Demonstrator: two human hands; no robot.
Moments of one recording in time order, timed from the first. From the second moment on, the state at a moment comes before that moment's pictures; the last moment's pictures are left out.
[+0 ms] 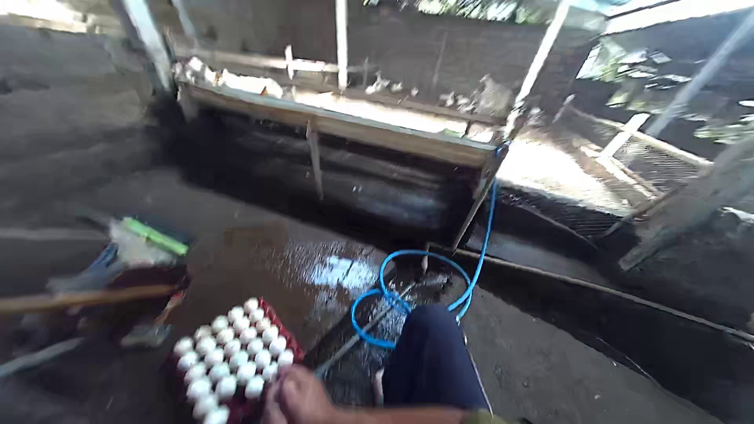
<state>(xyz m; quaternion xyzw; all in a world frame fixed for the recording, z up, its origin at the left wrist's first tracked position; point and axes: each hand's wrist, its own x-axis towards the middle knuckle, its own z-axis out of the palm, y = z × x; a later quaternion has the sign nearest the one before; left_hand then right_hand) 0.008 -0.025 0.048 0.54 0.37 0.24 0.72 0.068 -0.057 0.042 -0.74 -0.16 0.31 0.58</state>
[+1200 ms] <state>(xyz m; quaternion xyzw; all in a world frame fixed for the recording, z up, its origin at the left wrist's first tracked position) 0.017 -0.019 0.032 0.54 0.47 0.21 0.67 0.087 -0.046 0.041 -0.72 -0.09 0.36 0.58</state>
